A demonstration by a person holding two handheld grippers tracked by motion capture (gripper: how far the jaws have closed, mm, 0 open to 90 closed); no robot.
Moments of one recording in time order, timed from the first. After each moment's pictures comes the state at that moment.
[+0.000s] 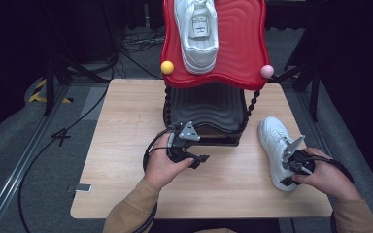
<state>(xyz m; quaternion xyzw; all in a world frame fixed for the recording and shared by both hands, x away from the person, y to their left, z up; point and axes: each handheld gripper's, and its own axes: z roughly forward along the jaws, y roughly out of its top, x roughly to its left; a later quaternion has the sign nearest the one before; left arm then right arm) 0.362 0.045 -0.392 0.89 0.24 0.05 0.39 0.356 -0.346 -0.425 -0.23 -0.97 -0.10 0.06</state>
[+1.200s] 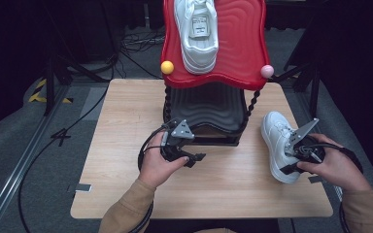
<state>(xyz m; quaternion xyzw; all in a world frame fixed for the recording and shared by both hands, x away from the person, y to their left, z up) 0.360 0.056 -0.386 0.88 0.24 0.04 0.41 0.365 -0.339 -0.366 -0.25 -0.95 -0.16 0.06</state>
